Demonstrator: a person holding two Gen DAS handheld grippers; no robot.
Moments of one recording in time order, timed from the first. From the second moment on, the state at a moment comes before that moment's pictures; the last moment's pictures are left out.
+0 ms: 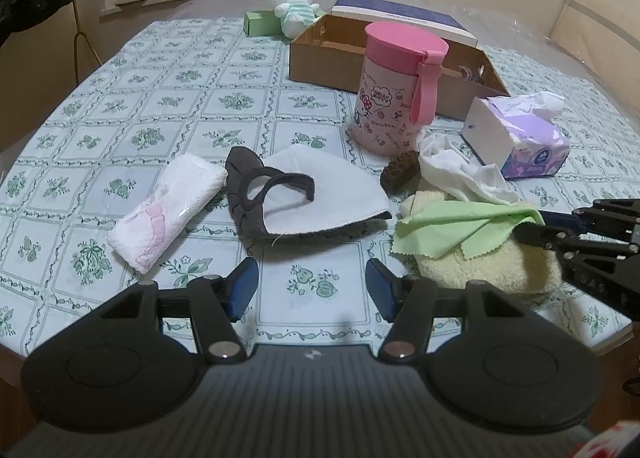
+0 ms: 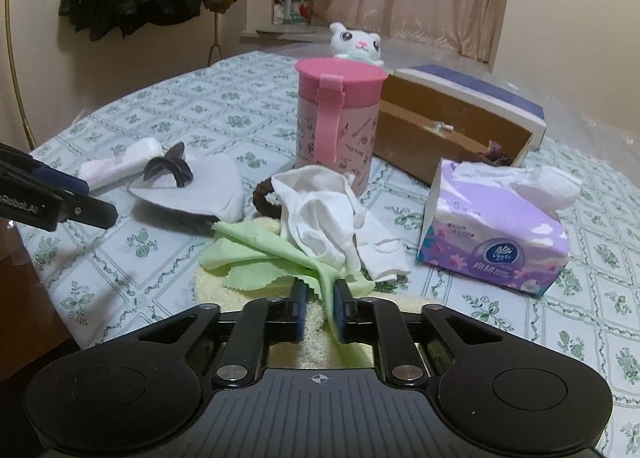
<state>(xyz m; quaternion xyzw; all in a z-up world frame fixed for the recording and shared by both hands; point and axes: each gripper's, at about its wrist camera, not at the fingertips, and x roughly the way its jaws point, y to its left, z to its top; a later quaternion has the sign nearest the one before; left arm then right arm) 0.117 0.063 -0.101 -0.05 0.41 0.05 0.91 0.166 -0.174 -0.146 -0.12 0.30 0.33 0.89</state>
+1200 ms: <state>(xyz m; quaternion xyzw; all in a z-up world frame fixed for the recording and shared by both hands) 0.121 0.063 -0.111 -0.06 0.41 0.05 0.91 0.157 -0.186 -0.142 -0.13 0.31 0.34 0.88</state>
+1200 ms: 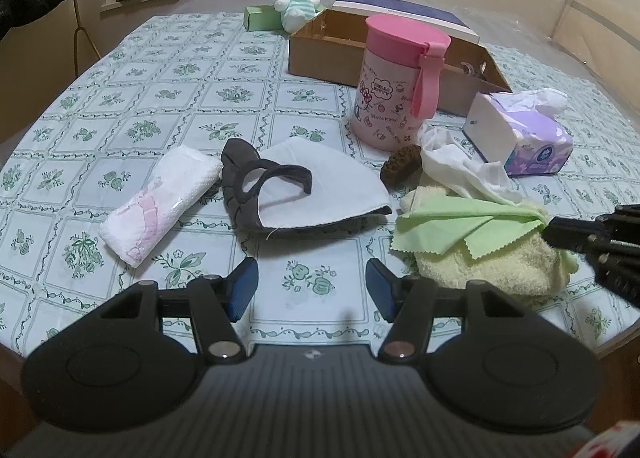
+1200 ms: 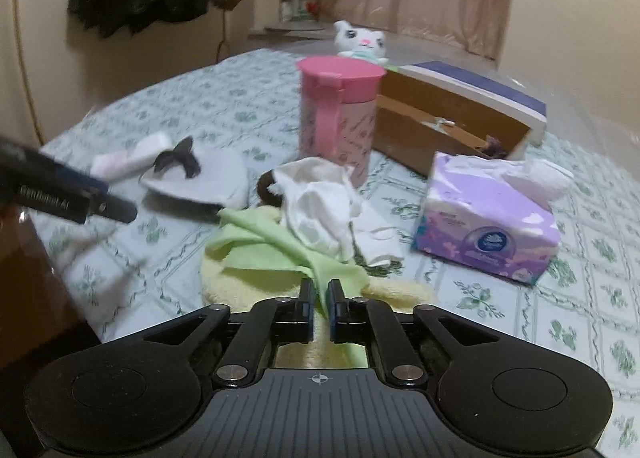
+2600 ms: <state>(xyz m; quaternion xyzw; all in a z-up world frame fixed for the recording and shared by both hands) 0.160 0.070 -0.135 0.04 0.40 0.04 0.92 0.197 -0.270 -0.105 0.11 0.29 0.27 0.91</state>
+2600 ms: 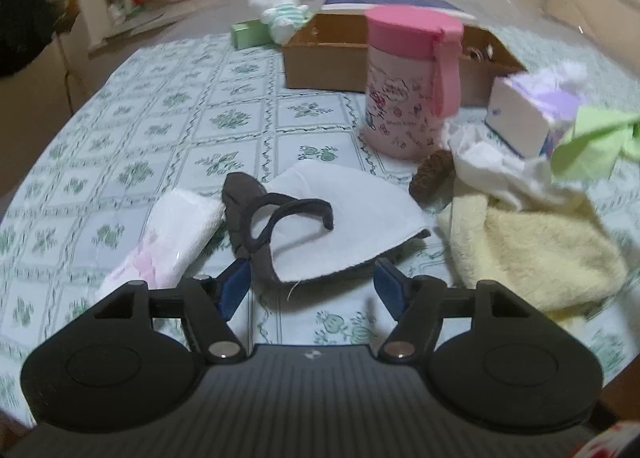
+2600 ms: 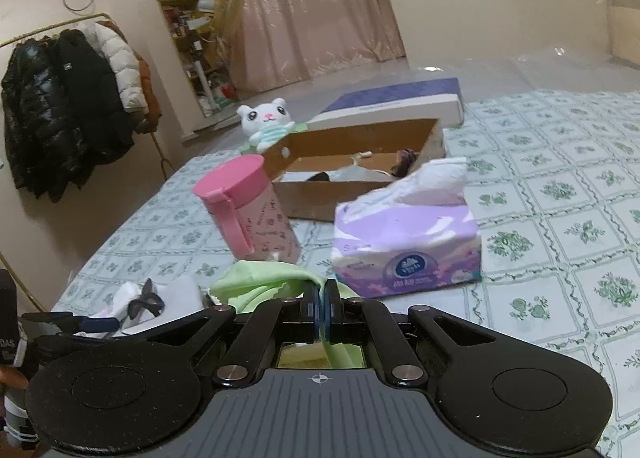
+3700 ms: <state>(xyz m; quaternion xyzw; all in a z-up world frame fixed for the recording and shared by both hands) 0.192 0.081 -0.114 0.09 0.34 0.02 0.93 0.213 -0.277 -0.102 0.12 0.31 0.23 0.91</state>
